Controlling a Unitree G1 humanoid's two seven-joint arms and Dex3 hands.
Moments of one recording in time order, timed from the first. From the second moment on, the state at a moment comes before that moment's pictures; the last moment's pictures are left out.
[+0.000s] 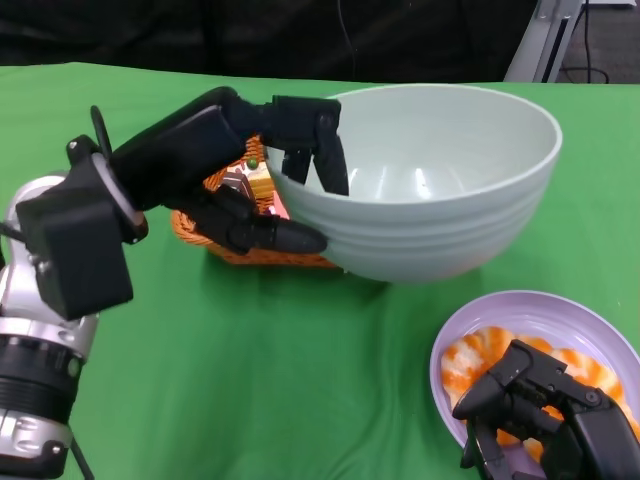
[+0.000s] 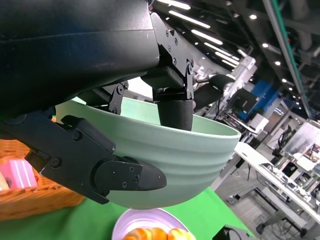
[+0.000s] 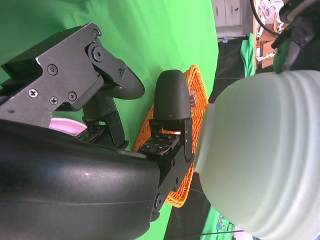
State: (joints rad) left arm -0.69 0.23 -0.07 0.46 -0.08 -0.78 -0.77; right arm 0.44 -0.01 0.17 -0.38 0.01 -0.18 0.11
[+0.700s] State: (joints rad) left arm -0.50 0.42 -0.05 0.77 0.01 -1.55 -0.63; right arm 0.42 -0.01 0.16 -0.39 0.01 -0.16 0.12
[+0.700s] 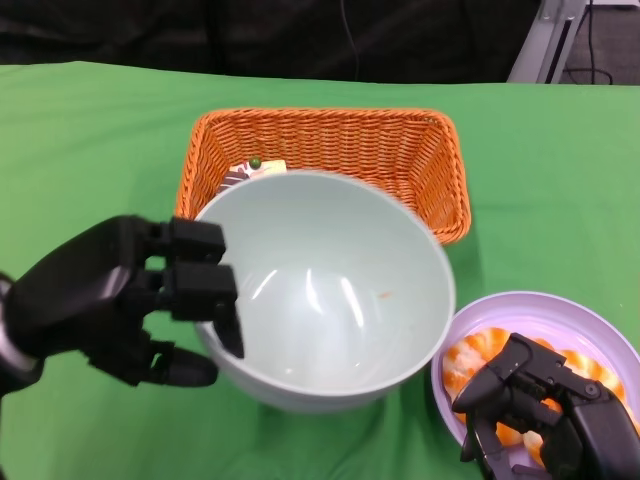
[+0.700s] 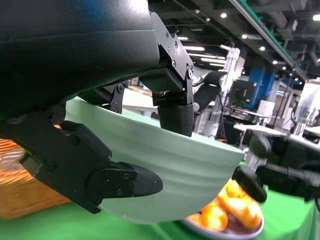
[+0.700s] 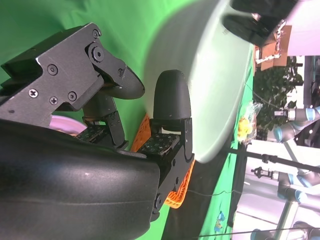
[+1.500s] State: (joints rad) left arm -0.33 0.45 -0.03 0.78 0.27 -1.60 -0.43; right arm 0.44 -0.01 0.16 -0.42 0.00 -0.14 0.11
